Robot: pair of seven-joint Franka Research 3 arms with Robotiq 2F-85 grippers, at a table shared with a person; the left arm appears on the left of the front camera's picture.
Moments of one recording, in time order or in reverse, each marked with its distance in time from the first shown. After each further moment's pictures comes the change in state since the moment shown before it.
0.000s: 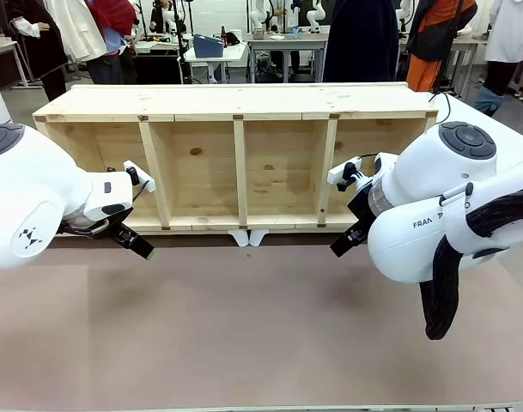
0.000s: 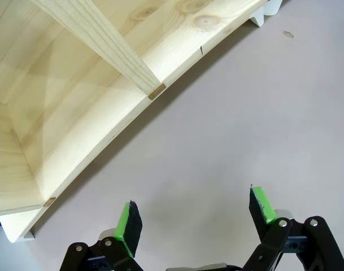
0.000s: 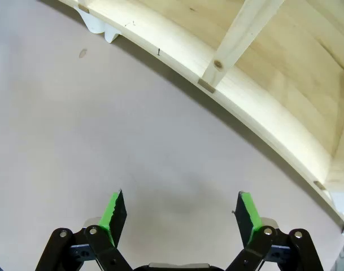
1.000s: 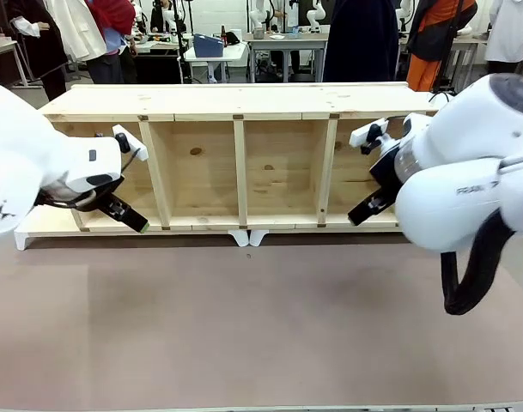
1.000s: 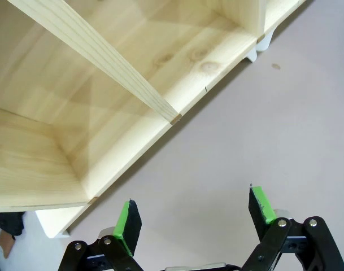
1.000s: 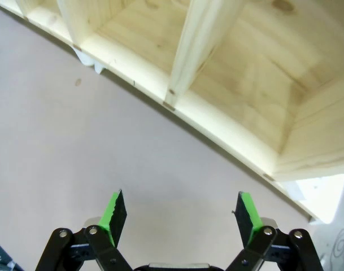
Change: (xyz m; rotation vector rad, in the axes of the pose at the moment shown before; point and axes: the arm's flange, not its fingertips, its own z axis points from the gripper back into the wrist) left arm 0.026 -0.005 0.082 0.052 -0.092 -0.049; right arm 0.015 -0.031 0.085 -0.055 -0.079 -0.031
